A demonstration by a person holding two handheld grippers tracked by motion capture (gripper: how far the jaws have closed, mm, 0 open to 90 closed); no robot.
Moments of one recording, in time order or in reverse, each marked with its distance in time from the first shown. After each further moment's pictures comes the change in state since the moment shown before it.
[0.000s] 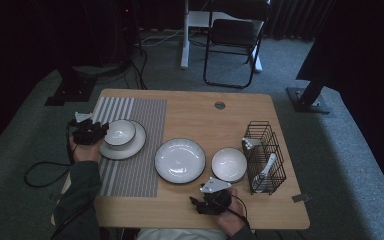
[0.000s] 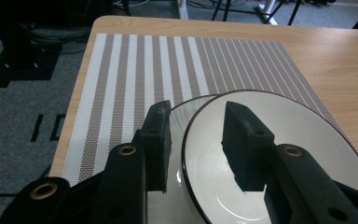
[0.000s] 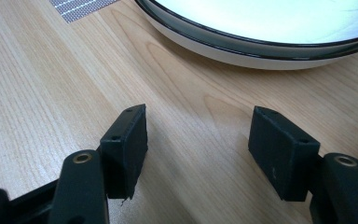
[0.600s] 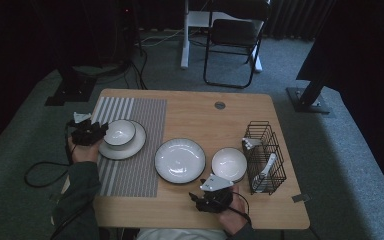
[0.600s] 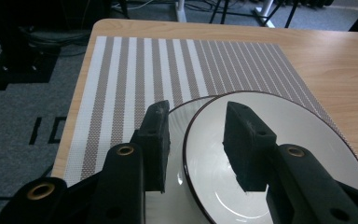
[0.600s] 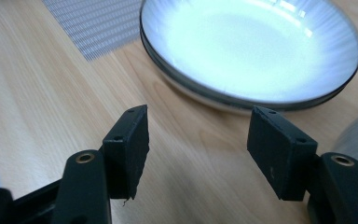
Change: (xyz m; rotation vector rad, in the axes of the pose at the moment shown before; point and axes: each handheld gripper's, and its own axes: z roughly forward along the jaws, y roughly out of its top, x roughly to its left) left arm 0.002 -0.001 -0.002 -0.010 -0.014 0.001; right arm 0.005 0.026 -0.027 -0.063 -0.020 -0.047
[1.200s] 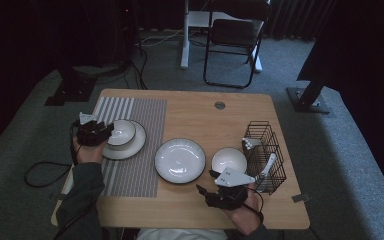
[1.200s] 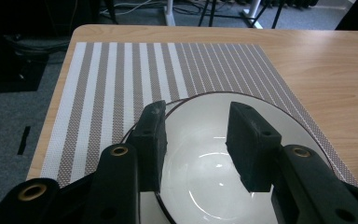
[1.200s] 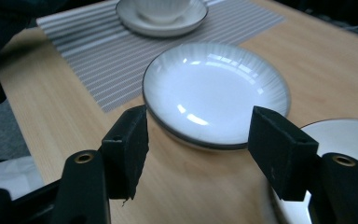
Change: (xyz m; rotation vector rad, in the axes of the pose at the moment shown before) left arm -0.015 -0.002 0.000 -0.015 -0.032 0.033; right arm -0.009 0.031 -0.063 -0.125 -0.023 0.031
